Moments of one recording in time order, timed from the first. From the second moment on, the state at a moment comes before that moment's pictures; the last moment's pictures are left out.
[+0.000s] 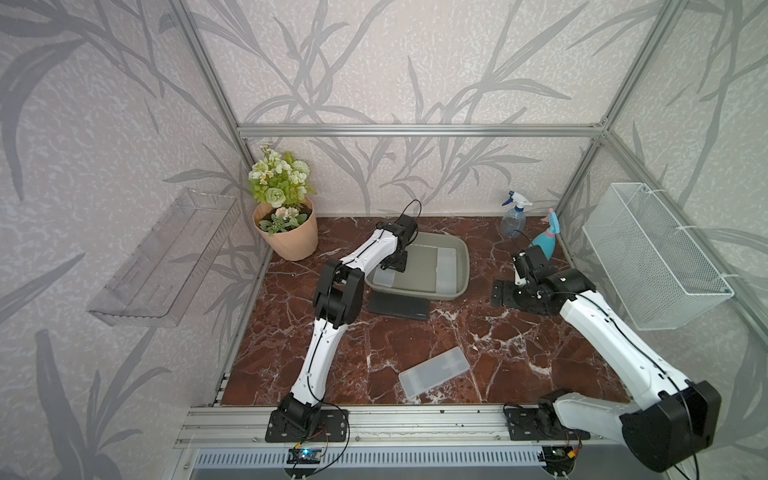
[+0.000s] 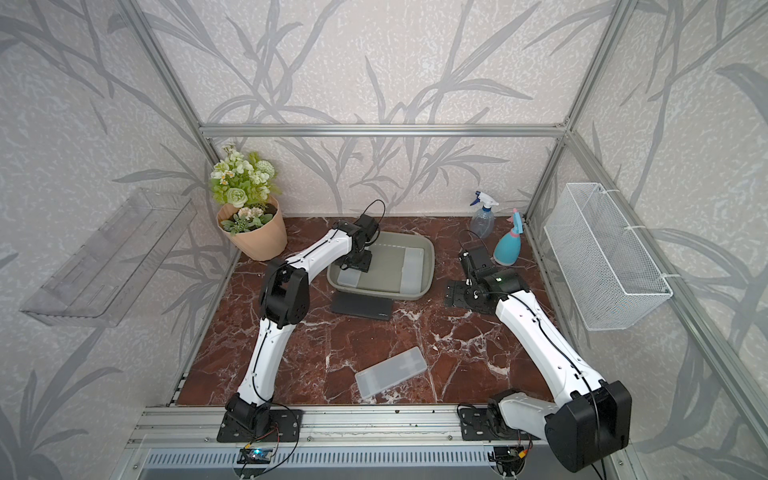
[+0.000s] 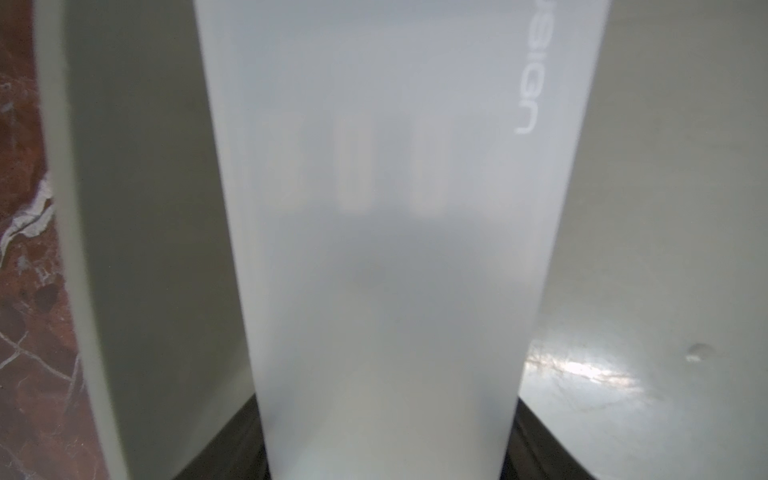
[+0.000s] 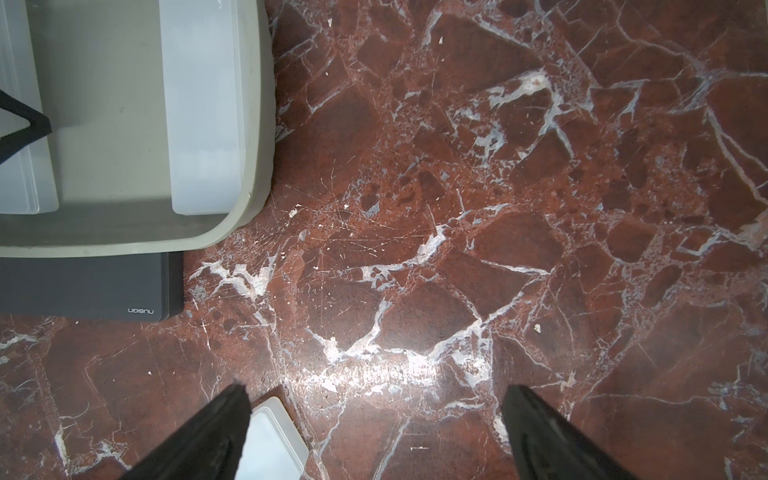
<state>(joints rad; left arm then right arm) -0.46 2.40 2.11 -1.07 -0.30 -0.28 0.32 1.22 1.10 -1.02 0.09 0.50</state>
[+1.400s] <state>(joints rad) -0.13 1.44 0.63 -0.23 0.22 -0.81 0.34 1.48 0.78 -0.31 -0.61 0.93</state>
